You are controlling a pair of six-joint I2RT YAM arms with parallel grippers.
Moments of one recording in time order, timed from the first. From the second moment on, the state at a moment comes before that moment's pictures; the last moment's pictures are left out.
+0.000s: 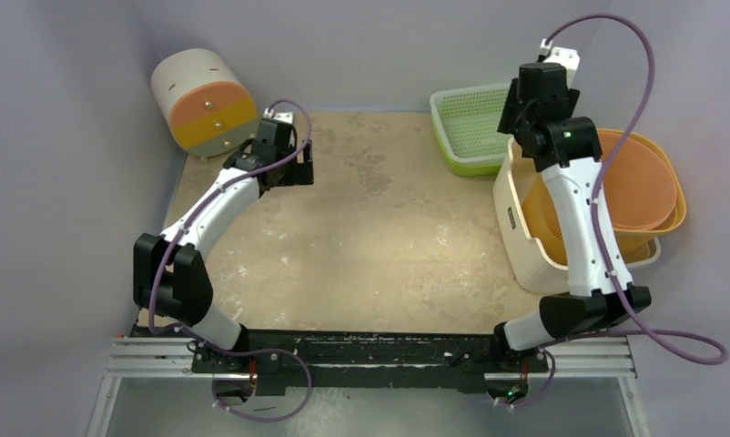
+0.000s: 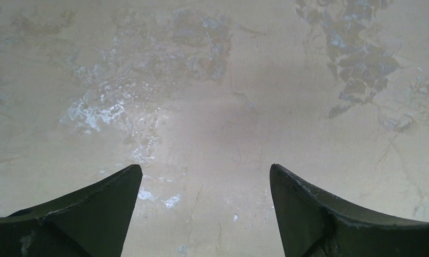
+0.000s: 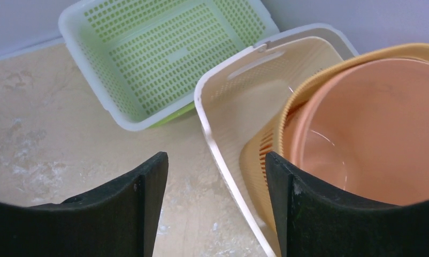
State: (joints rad) left arm -0.31 1.57 1.33 -0.56 -0.19 -0.29; right arm 0.18 1.49 1.86 -0.94 0.59 0.20
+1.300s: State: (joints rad) left arm -0.34 1.55 1.25 -0.52 -0.08 -0.31; right arm -0.10 1.30 1.68 -0.97 0.60 0.48
